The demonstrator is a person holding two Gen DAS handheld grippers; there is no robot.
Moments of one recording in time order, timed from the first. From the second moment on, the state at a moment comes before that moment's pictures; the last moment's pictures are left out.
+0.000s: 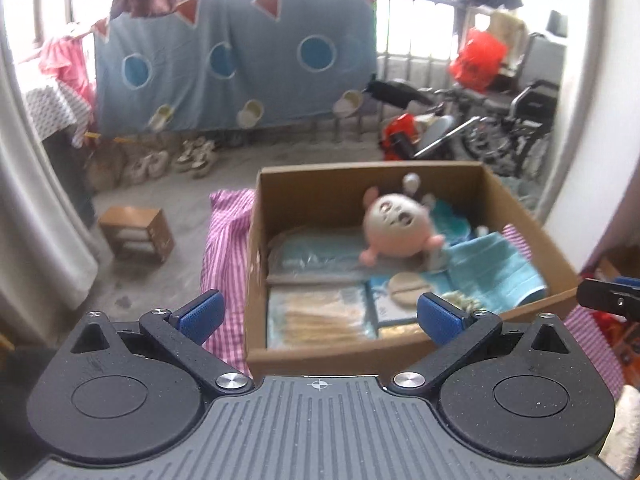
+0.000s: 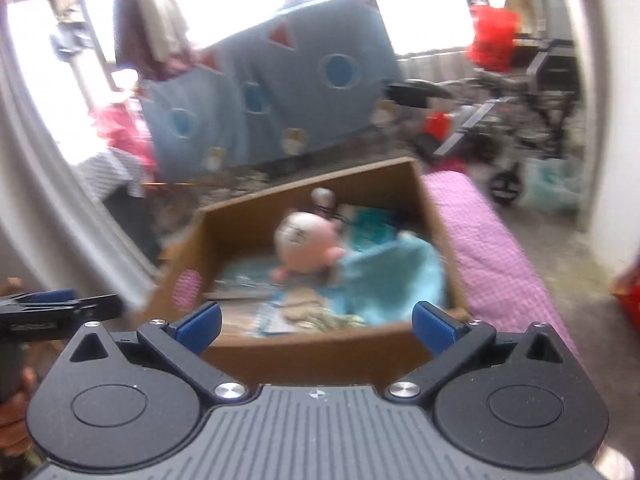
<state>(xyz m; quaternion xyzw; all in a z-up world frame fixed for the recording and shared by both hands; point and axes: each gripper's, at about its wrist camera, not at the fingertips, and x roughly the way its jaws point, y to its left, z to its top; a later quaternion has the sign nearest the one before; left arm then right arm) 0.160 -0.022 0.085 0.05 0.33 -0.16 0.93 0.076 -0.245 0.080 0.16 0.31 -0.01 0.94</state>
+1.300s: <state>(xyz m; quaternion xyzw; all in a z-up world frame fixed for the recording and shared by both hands) 0.158 -0.040 0.037 0.03 0.40 -0.05 0.91 0.127 -0.182 0.054 0.02 0.37 -0.02 0.93</state>
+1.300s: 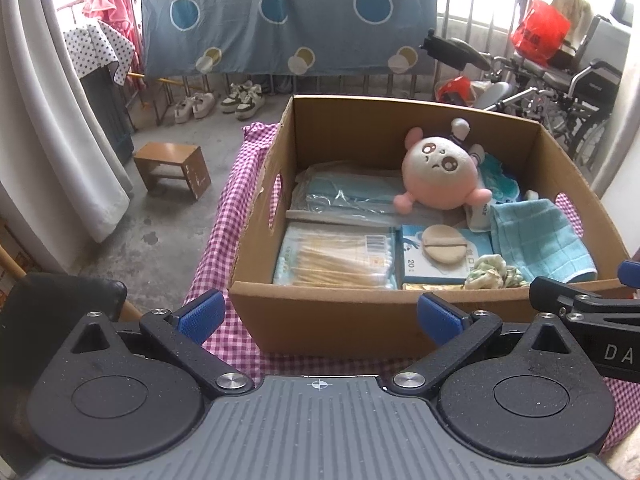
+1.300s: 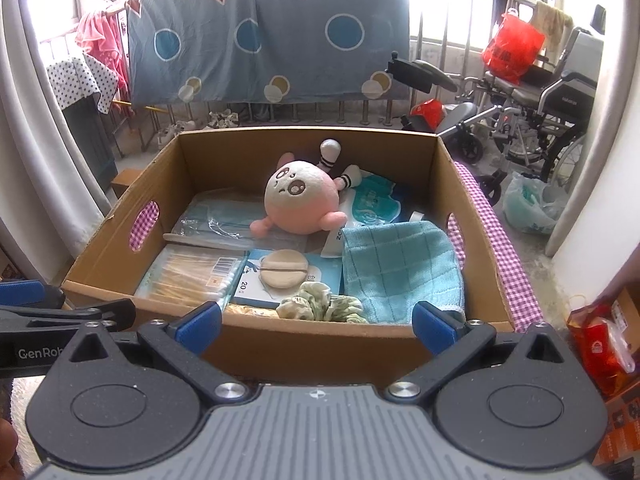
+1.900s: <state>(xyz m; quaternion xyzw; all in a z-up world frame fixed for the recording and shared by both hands) 0.159 -0.036 0.038 0.03 0.40 -0.05 0.91 0.129 -0.179 0.055 0.02 0.38 -0.01 0.93</state>
